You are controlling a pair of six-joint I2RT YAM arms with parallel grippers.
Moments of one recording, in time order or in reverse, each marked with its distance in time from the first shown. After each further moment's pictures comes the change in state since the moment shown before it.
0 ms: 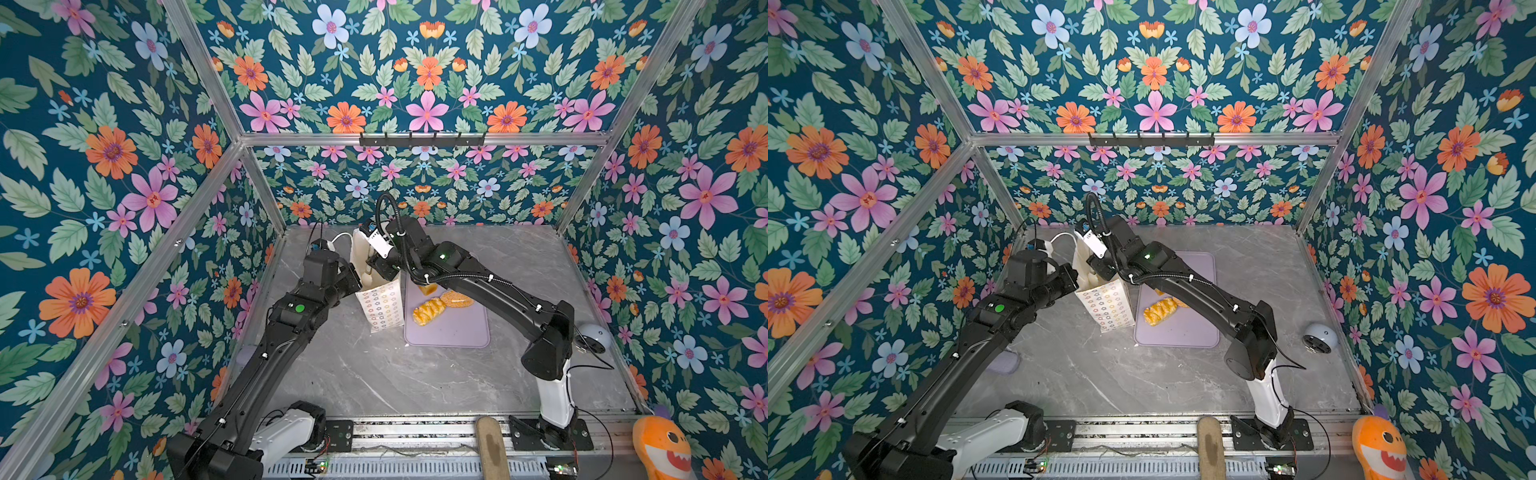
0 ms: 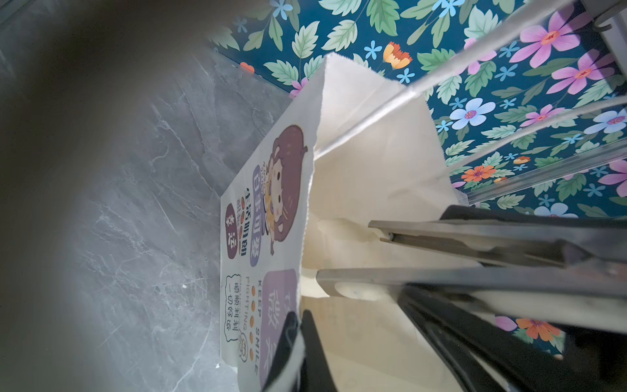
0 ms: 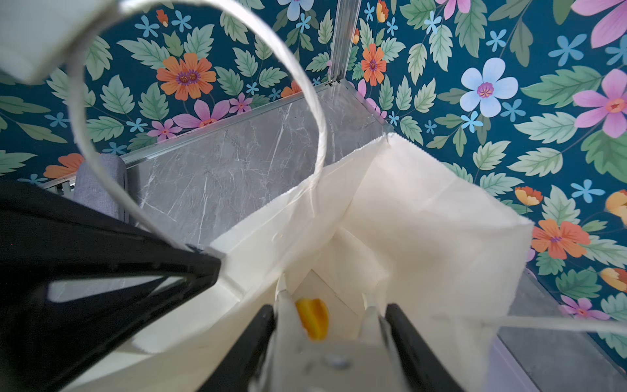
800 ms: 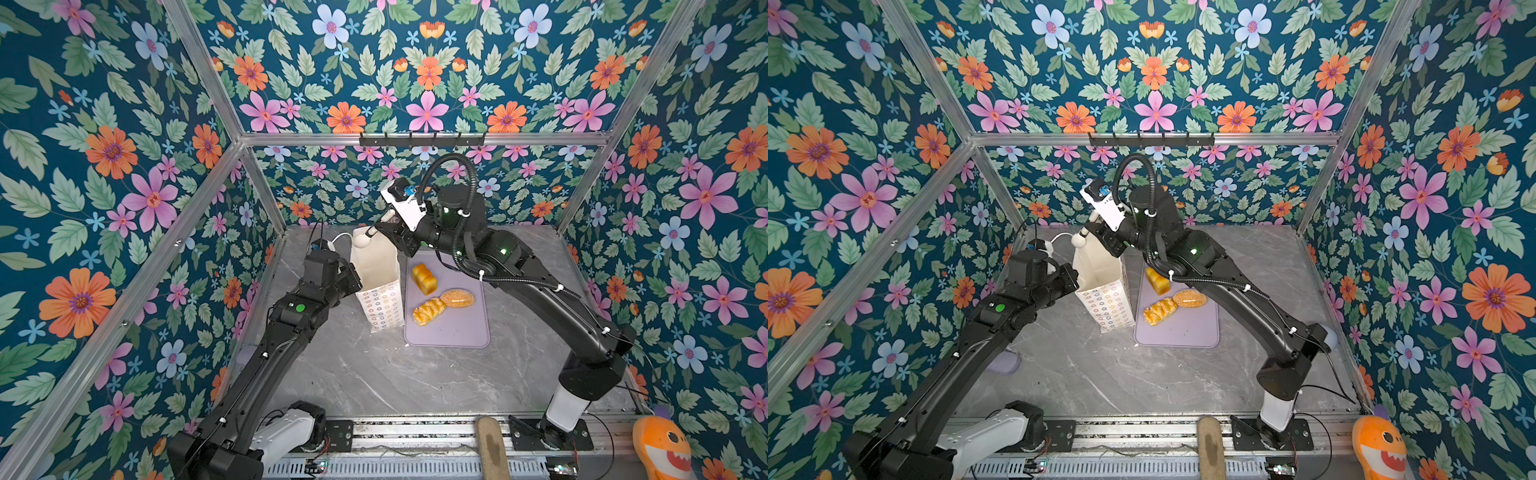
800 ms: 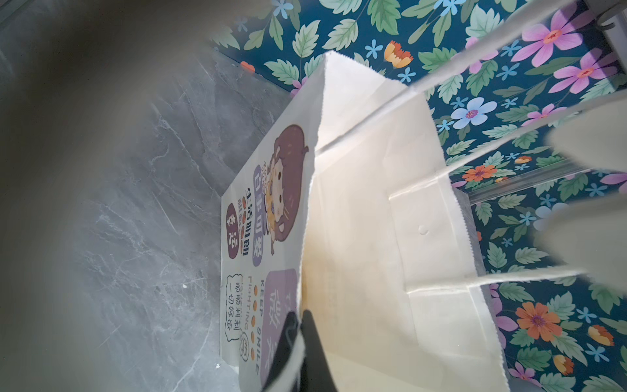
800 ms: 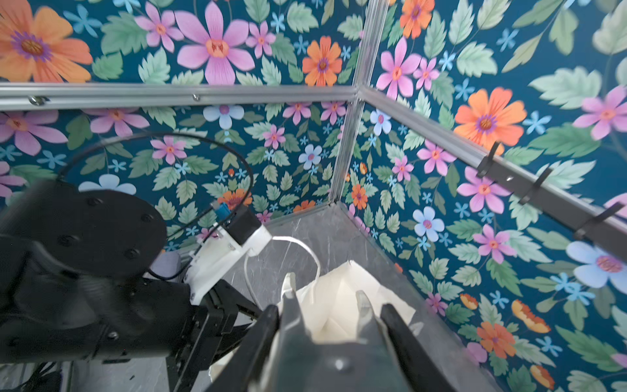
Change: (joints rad) left arm 0.000 0.002 -0.001 0.000 -0.002 0.000; right arm -0.029 -0.276 0.034 0.115 -0.119 -0.052
